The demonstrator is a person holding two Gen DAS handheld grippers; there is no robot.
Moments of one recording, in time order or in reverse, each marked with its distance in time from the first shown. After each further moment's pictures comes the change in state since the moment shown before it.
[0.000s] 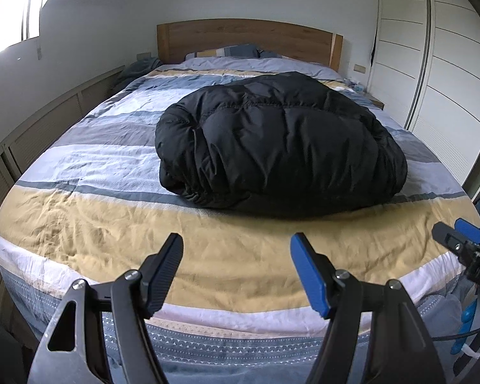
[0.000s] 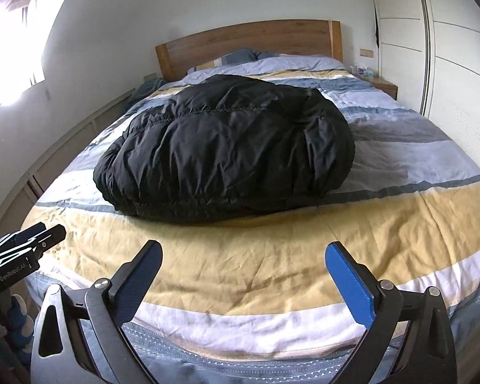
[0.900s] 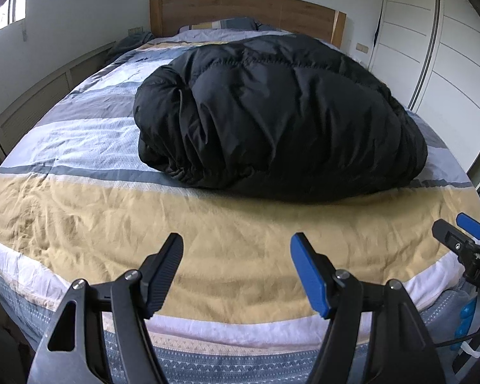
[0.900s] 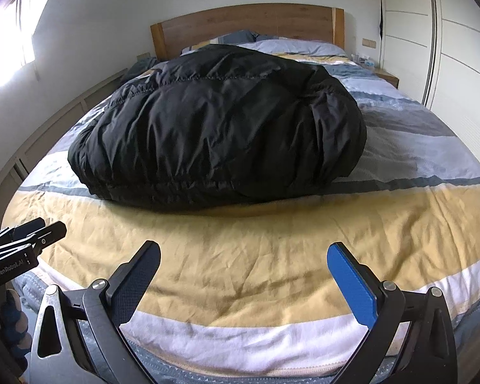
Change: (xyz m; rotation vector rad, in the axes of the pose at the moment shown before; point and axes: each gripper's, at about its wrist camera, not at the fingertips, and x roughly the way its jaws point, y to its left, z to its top) left arm 0.075 0.004 -0.004 -0.003 0.122 -0.019; right arm 0.062 -0.002 -0.002 -0.028 0.081 -0.047
